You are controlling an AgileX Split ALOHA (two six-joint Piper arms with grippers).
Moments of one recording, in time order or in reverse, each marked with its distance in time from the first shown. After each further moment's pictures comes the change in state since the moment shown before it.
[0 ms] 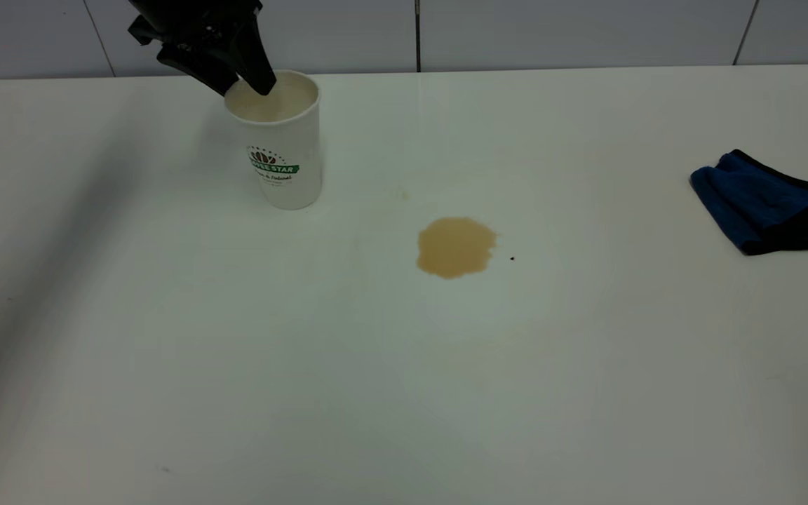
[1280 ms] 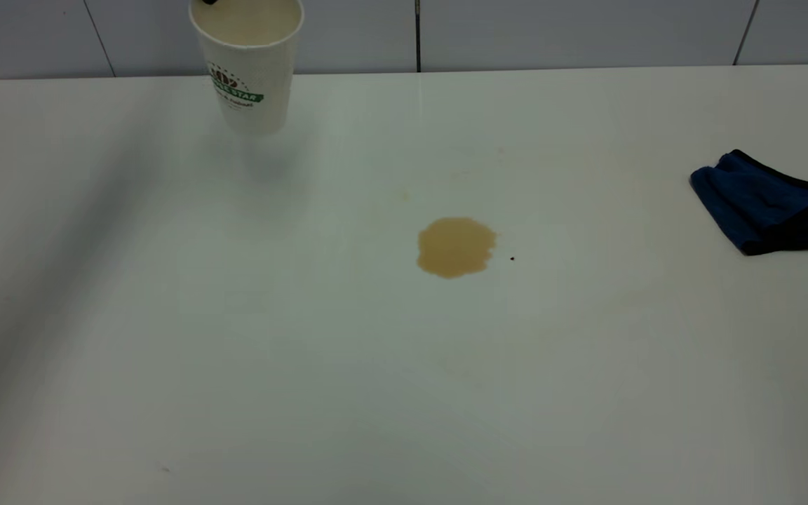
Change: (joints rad) left arm -0.074 -0.201 0.004 0.263 0.126 -0.076; right arm 0.000 0.000 0.000 0.000 0.000 0.000
